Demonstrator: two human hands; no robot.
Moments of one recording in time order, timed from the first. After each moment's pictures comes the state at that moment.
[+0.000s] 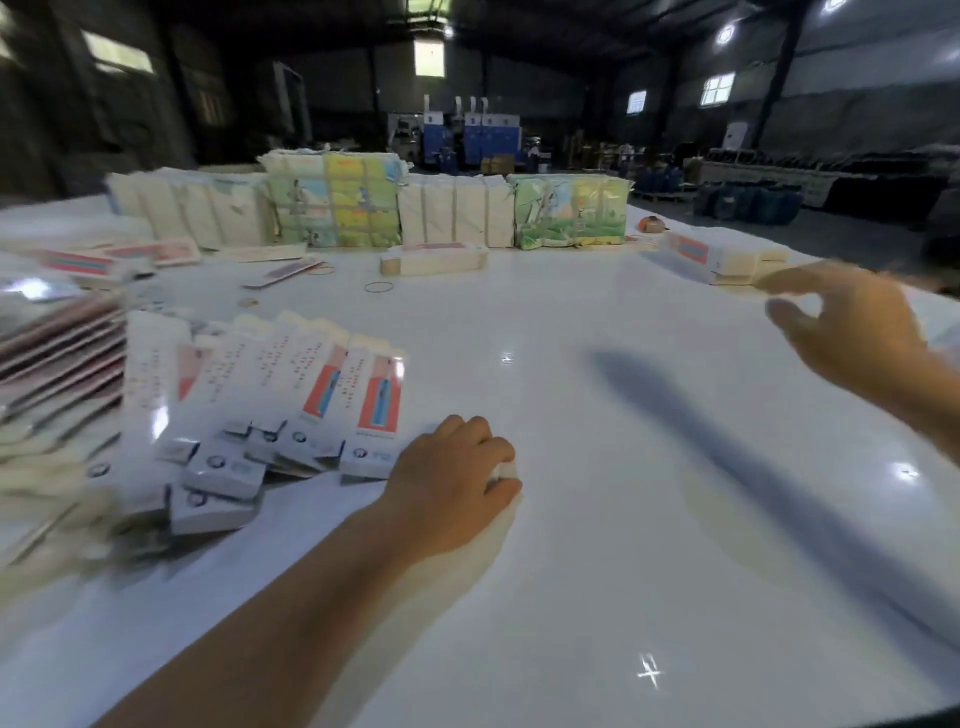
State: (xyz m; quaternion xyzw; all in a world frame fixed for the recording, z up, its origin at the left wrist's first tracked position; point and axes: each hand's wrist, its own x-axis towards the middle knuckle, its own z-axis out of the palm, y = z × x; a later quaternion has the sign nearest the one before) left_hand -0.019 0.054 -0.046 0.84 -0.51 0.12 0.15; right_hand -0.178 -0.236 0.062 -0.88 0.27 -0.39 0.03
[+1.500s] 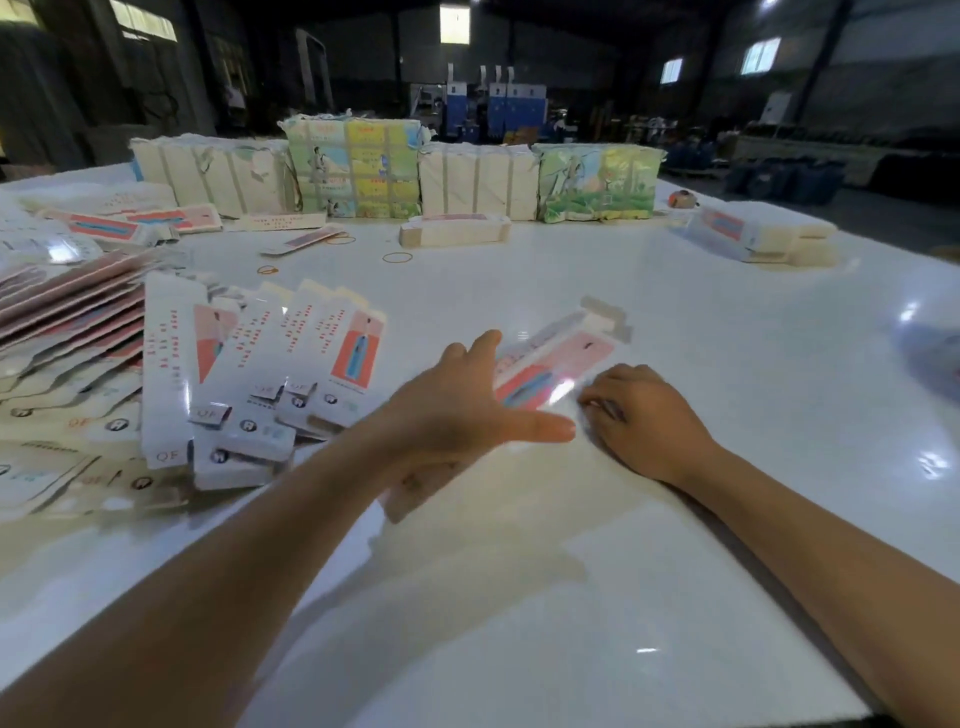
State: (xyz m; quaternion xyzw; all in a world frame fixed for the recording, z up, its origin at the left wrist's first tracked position) left_hand -0.012 0.062 0.005 0.86 -0.39 -0.12 0.29; right_hand -0.102 -0.135 -0.040 -0.97 0.09 -0.20 0.10
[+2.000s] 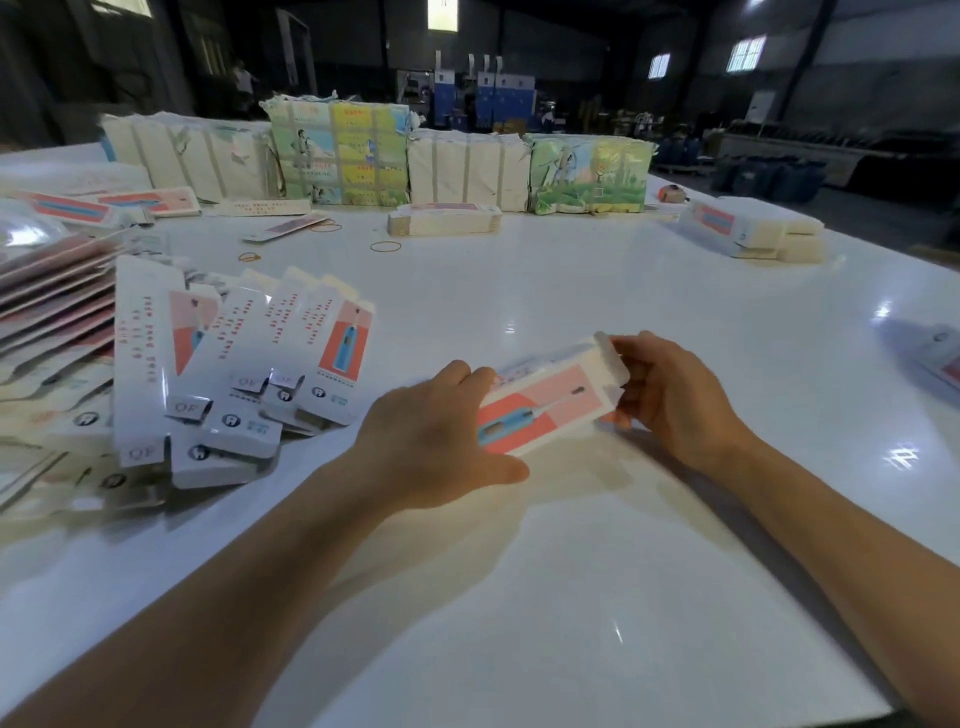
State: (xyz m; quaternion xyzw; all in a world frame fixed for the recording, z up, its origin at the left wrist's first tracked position) left_hand -0.017 0.080 -0.017 0.87 -0.46 0.05 0.16; right_hand -0.104 -0.137 -0.026 -0.68 0.09 -0.22 0.69
